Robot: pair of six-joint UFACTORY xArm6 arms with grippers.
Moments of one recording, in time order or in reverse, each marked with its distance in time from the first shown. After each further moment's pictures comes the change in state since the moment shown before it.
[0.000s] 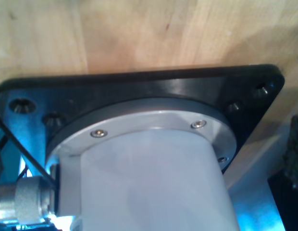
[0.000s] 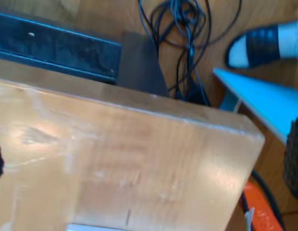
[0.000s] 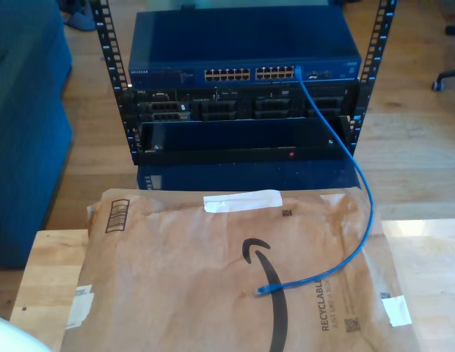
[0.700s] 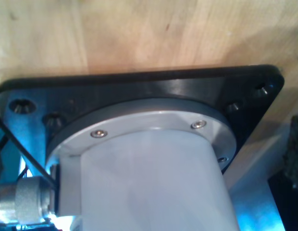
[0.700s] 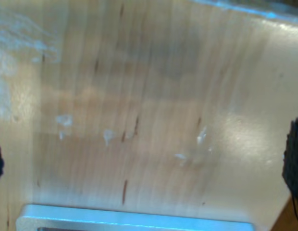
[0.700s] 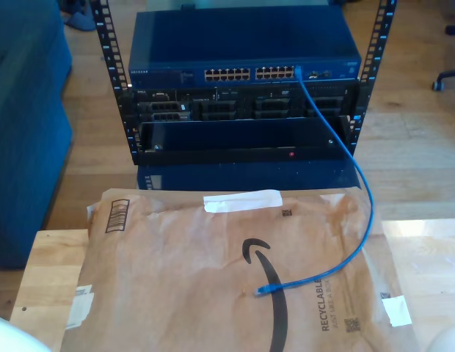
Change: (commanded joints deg) left arm 0.0 0.0 0.0 0.0 0.0 0.0; right arm -0.2 0.5 13.1 0.5 -7.2 0.4
